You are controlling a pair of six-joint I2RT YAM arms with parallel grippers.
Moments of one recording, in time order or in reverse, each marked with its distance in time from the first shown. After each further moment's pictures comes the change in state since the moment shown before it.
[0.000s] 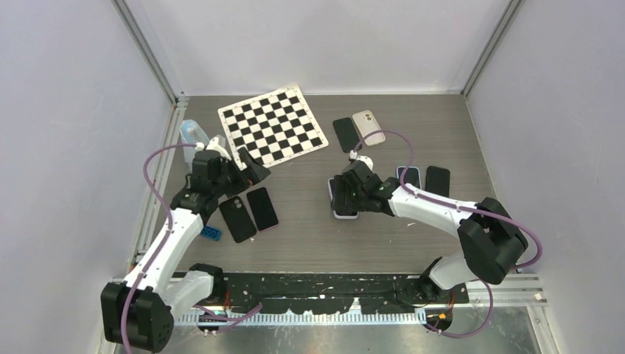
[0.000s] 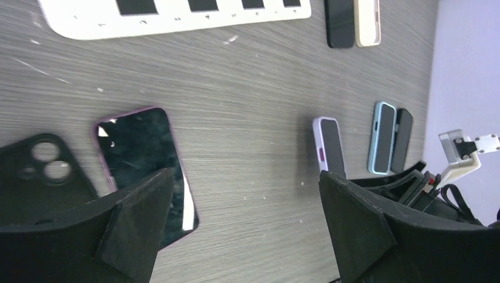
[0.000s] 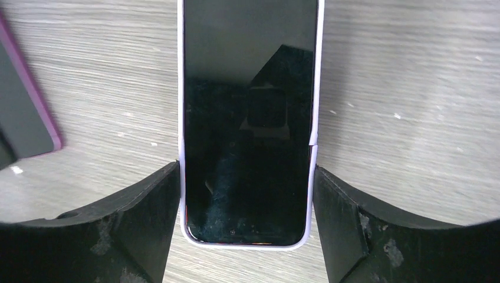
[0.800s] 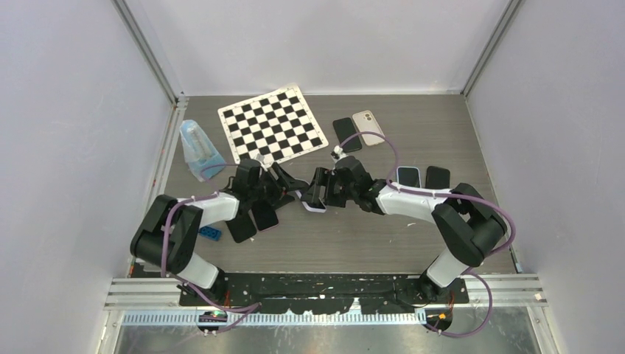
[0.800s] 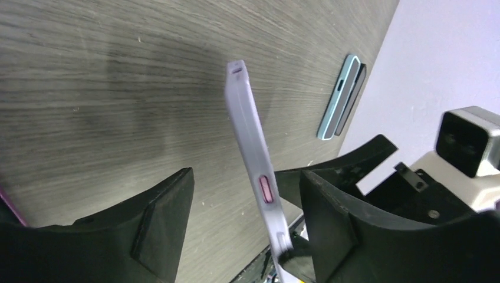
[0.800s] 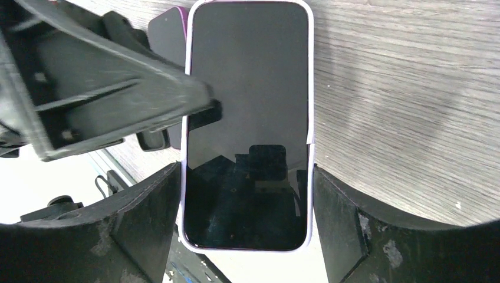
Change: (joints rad) left arm -0.189 0.519 -0.159 0.613 0.225 -0.456; right arm 0.000 0.146 -0.010 0.475 -0.365 0.147
